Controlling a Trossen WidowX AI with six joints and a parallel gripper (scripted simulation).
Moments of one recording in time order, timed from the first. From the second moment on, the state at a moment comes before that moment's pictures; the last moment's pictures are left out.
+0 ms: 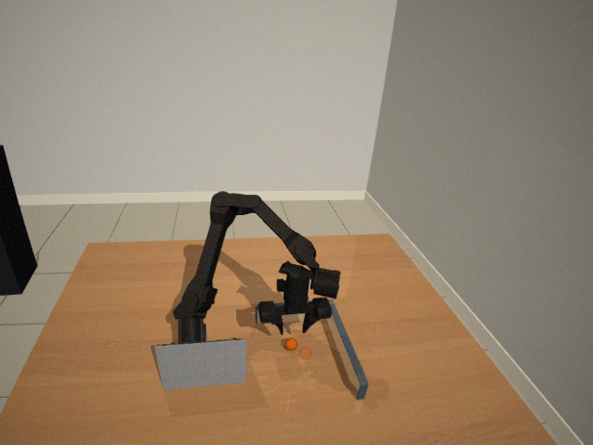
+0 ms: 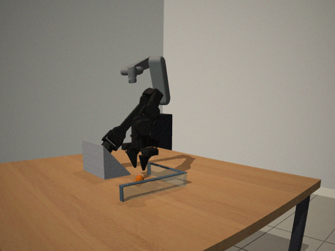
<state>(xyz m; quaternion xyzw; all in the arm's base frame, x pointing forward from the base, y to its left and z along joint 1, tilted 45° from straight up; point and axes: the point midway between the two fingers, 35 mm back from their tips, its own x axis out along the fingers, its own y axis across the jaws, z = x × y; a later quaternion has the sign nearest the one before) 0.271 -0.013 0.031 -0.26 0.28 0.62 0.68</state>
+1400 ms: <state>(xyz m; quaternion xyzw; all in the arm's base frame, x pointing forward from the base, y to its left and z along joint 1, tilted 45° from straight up) 0.274 0.023 -0.003 -0.26 0.28 0.62 0.68</state>
